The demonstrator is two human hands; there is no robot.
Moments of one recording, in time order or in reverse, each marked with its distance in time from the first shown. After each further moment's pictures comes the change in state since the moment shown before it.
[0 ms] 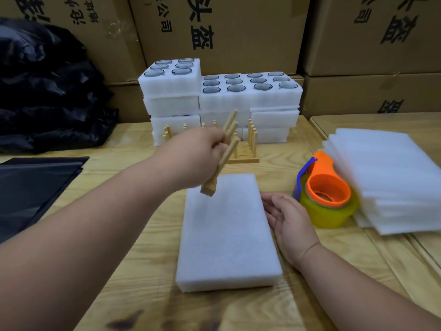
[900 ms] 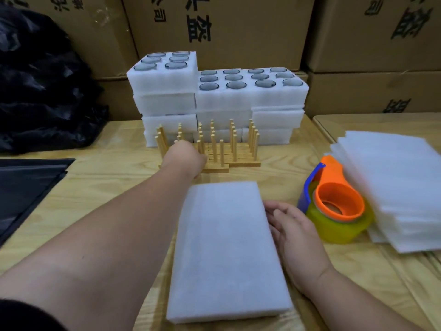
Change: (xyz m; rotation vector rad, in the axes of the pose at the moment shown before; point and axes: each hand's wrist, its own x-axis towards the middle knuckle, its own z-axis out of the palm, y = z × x) left_hand 0.112 -0.095 0.083 0.017 0.049 -0.527; right_hand 0.006 0.009 -0.001 -0.044 0.002 -0.012
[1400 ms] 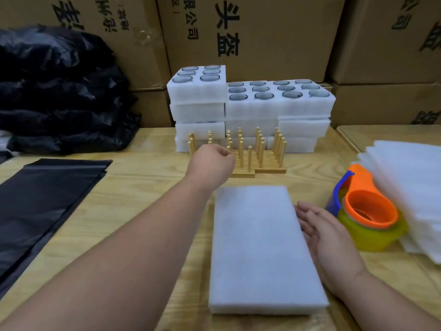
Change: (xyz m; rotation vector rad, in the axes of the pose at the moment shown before) left_hand -0.067 -0.009 -0.037 -0.426 0.074 0.134; right_hand 0.003 0.001 -0.003 0.062 0.041 0.012
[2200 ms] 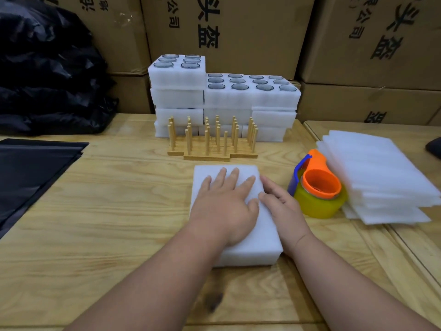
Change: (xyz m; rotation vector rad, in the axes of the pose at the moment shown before) left_hand -0.137 0.003 0.045 0.585 -0.357 0.370; right_hand -0.033 -0.012 0.007 -0.336 -0.172 -0.079
